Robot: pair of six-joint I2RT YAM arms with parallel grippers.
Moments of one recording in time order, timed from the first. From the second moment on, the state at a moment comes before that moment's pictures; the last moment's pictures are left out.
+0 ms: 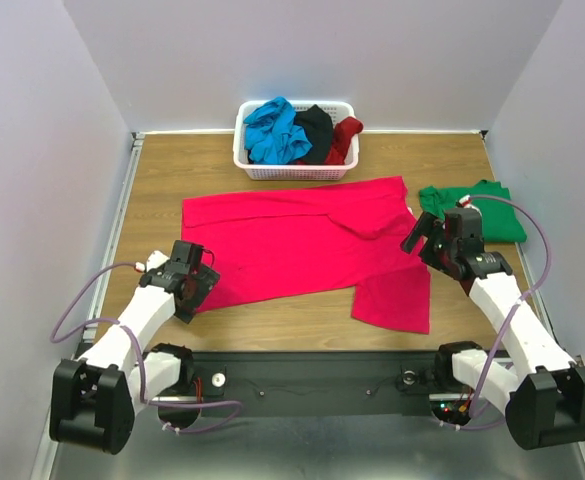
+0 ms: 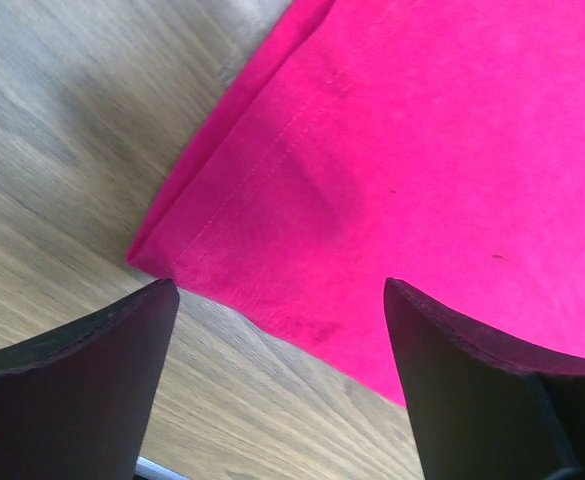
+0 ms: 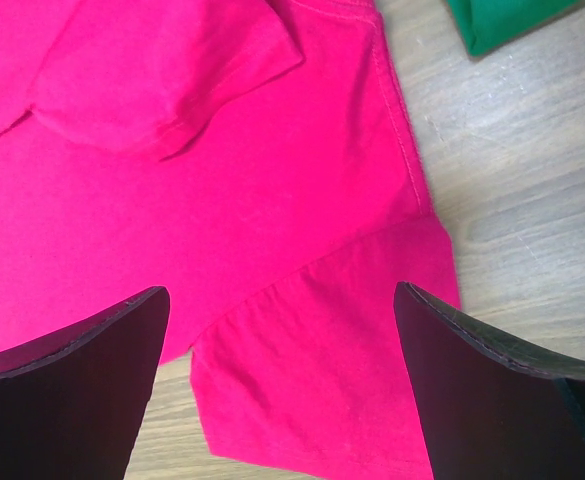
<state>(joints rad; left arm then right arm) -0.22 0.97 0.51 -0.69 -0.25 -1.18 0.11 0.97 0.70 -0.49 0.07 0.60</state>
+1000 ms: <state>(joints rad) -0.24 1.05 0.50 -0.64 -0.28 -1.25 0.11 0.87 0.63 -0.63 0.02 0.66</state>
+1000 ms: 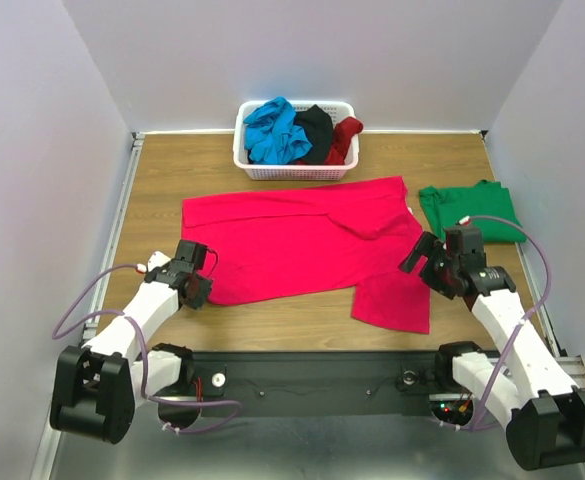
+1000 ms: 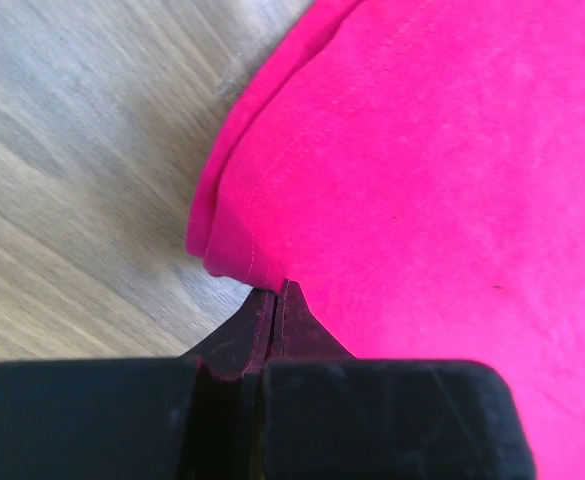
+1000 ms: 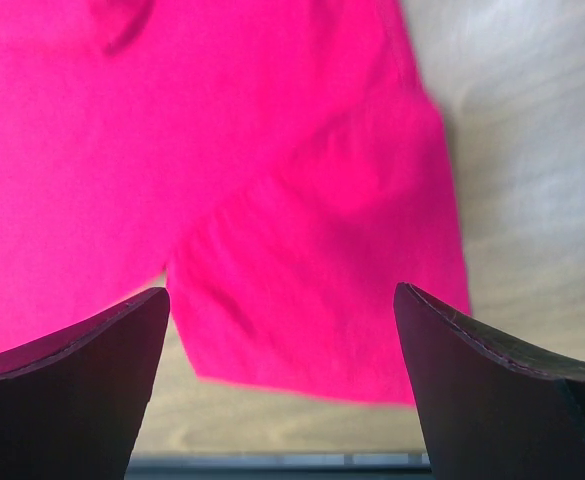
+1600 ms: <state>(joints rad) -0.24 1.01 0.46 -0.55 -0.20 -1.15 0.11 0.86 0.47 -0.83 -0.07 0.80</state>
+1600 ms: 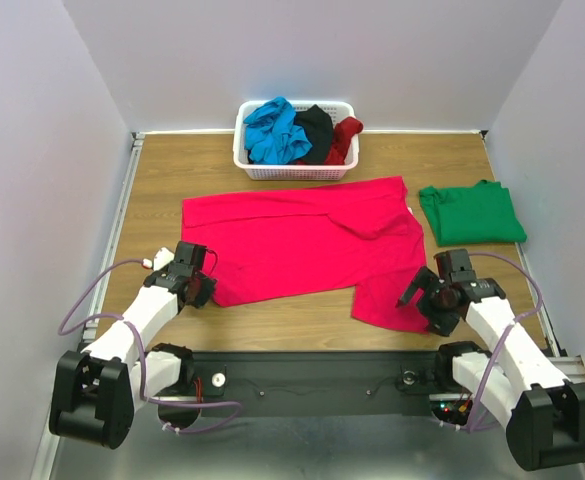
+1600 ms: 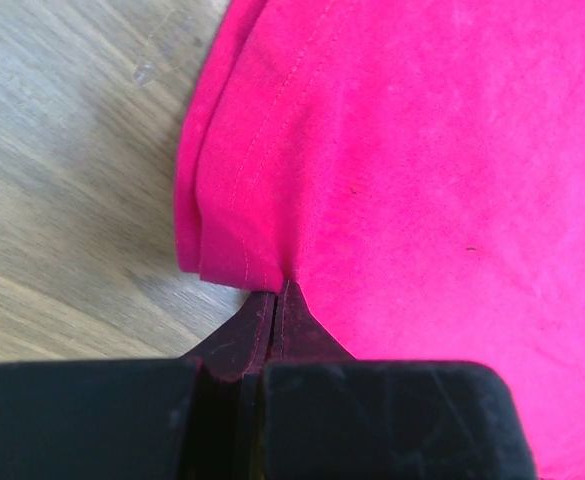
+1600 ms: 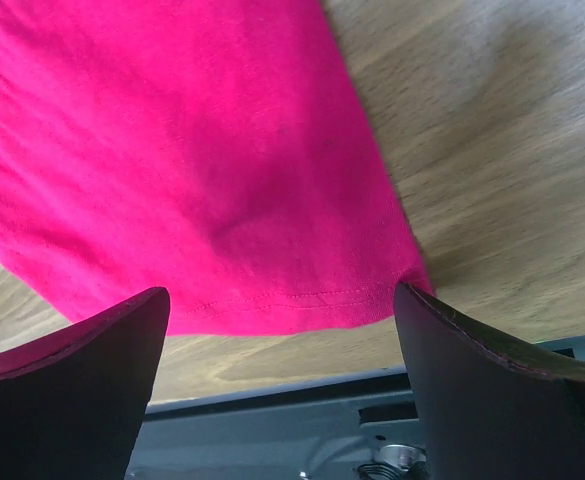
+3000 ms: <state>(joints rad) -0.24 1.02 0.53 -0.57 -0.17 -1.11 0.11 1.05 0.76 -0.69 -0.06 0.84</state>
